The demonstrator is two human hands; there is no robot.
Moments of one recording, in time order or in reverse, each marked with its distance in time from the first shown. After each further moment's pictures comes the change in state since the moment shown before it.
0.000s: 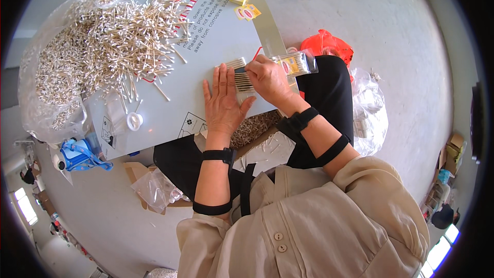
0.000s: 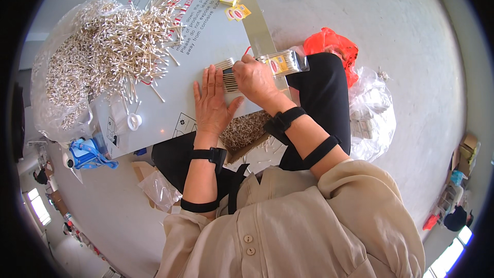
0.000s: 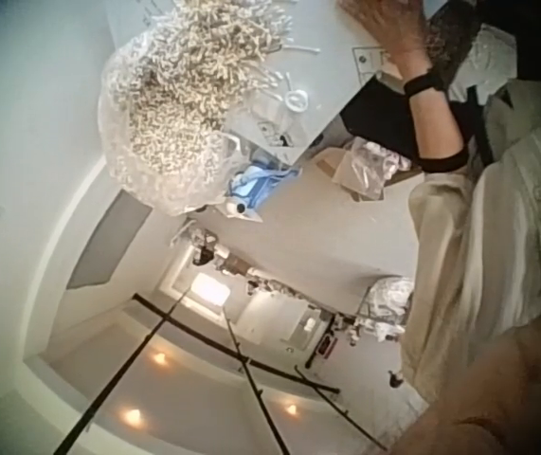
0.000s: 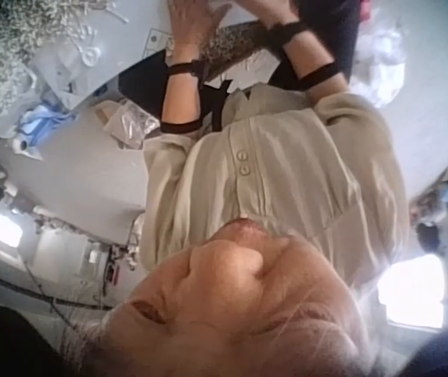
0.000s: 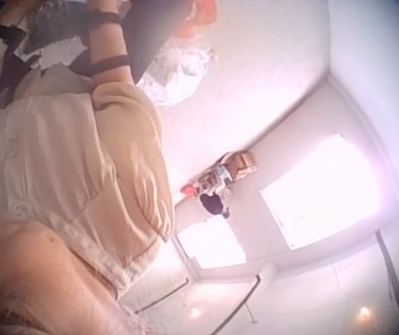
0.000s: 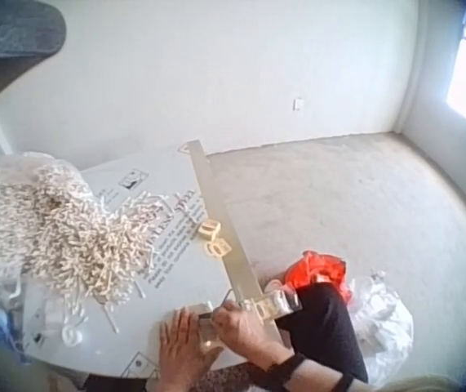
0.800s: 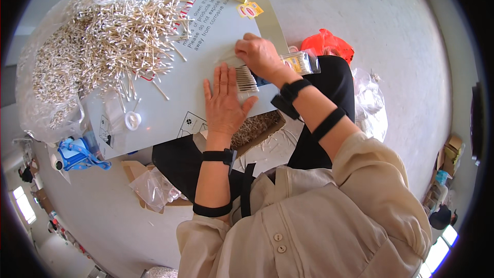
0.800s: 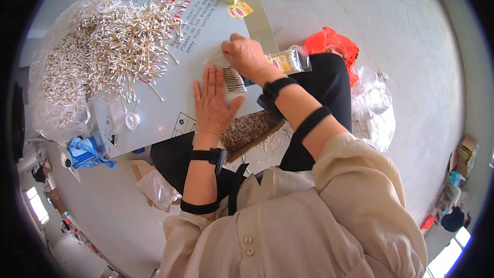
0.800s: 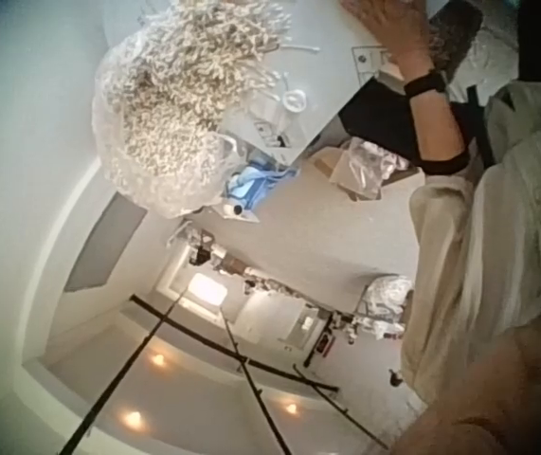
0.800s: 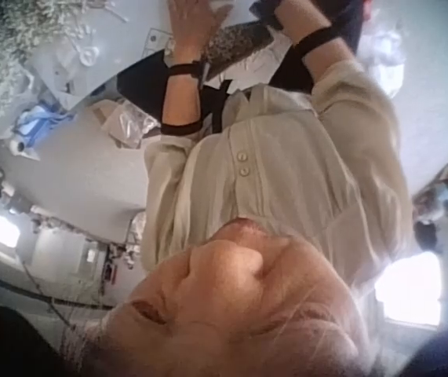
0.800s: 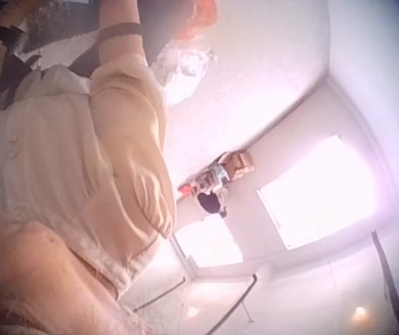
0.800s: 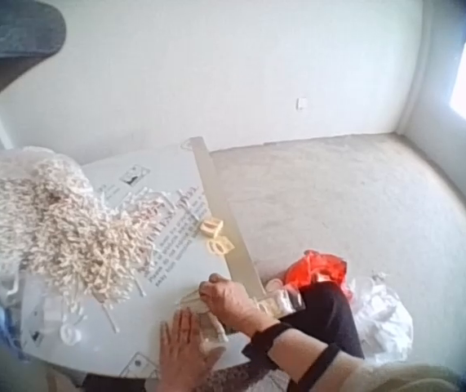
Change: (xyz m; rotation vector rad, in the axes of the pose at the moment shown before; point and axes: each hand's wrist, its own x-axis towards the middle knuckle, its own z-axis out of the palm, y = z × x) left_hand 0.000 0.002 0.002 -0.002 0.010 0.005; right_hand 0.057 0.020 0.011 -0.049 -0.093 -0.114
